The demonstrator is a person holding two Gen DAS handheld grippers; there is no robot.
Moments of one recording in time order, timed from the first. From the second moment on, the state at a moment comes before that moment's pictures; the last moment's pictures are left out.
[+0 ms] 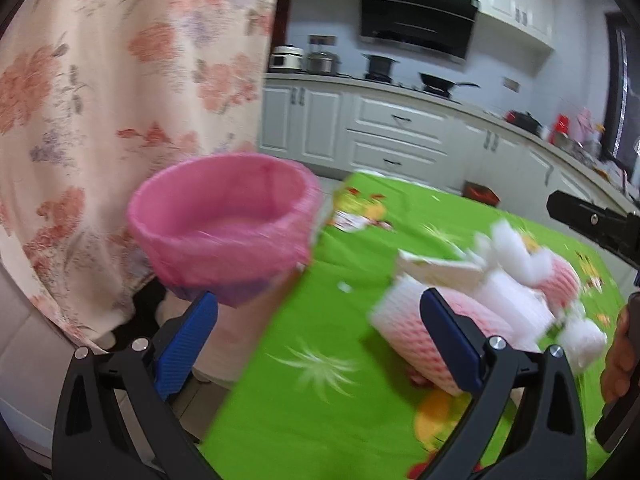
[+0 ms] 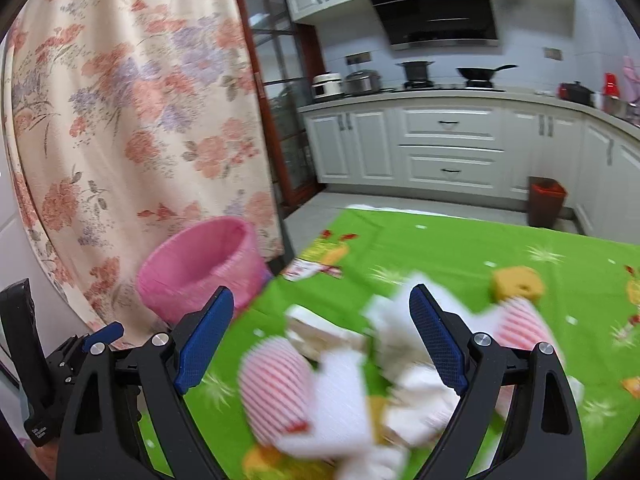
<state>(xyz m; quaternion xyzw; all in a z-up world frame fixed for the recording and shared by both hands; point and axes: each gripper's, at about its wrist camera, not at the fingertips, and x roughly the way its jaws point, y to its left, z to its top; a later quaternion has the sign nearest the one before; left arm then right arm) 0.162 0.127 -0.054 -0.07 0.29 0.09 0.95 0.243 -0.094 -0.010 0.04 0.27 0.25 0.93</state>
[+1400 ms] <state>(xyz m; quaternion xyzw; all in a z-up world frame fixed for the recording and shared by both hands) 0.182 0.036 -0.078 -0.06 0.31 0.05 0.95 0.206 -0.227 -0.110 0.05 0.33 0.12 0.93</state>
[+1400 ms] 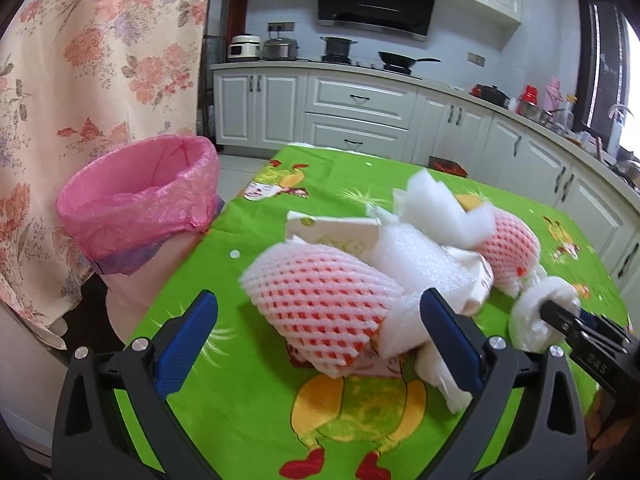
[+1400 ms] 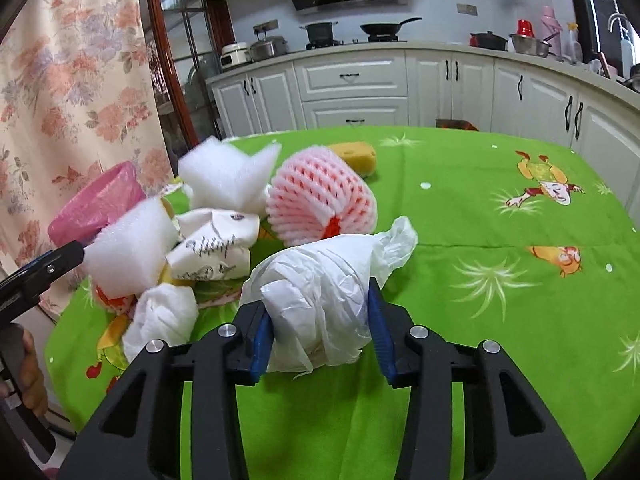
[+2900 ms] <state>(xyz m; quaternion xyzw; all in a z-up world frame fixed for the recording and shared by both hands) 0.194 -0.042 -0.087 0.05 0.29 -0.04 0.96 0.191 -0.255 -0.095 0.08 0.30 0.12 0.94</state>
